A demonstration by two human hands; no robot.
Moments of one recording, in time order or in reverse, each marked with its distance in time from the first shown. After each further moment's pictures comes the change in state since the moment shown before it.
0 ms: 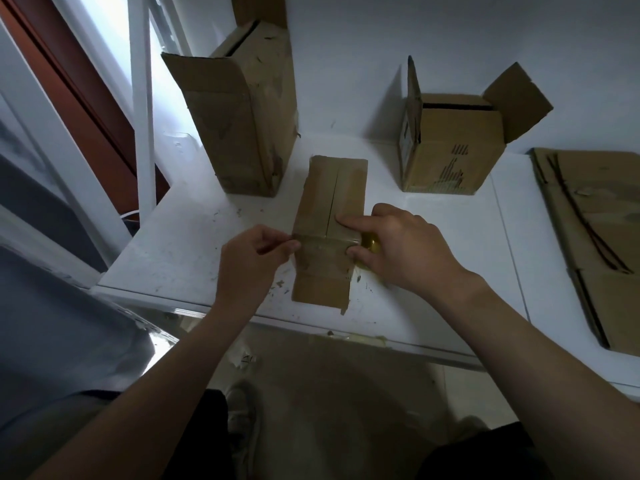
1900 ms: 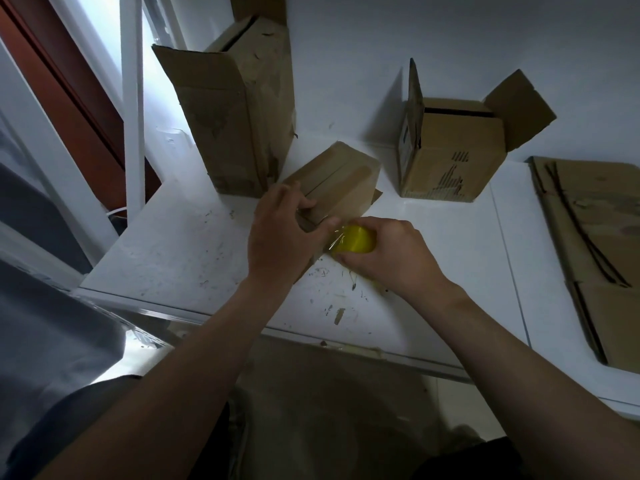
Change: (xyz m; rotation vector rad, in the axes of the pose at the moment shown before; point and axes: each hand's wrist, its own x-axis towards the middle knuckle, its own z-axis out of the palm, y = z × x) left_hand 0.043 0.008 0.057 0.322 0.146 0.332; right_hand 0.012 0.008 0.025 0.300 0.018 0.246
